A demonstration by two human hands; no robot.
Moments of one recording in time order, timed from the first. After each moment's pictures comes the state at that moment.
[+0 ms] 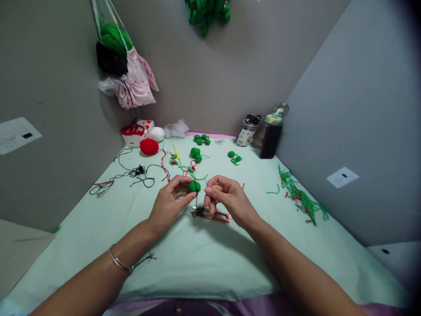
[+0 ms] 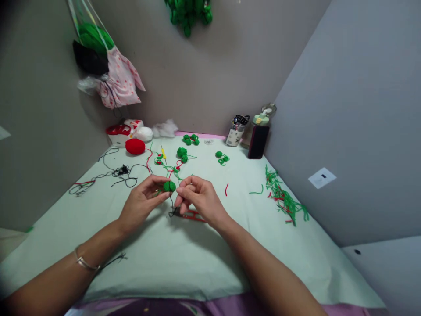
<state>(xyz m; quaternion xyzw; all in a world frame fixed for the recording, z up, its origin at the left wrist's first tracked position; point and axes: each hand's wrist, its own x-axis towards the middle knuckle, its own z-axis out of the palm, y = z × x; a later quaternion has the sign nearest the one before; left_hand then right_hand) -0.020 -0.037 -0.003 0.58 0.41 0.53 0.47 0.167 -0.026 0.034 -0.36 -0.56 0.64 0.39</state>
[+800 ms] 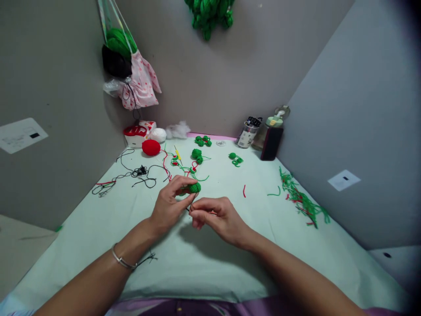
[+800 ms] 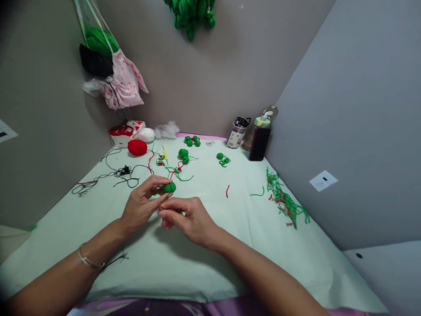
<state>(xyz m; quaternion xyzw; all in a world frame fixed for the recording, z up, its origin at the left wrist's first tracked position) -0.023 -0.035 -0.004 0.63 0.39 0.56 0.38 0.149 -0.054 0.028 -0.32 -0.68 0.57 0.34</state>
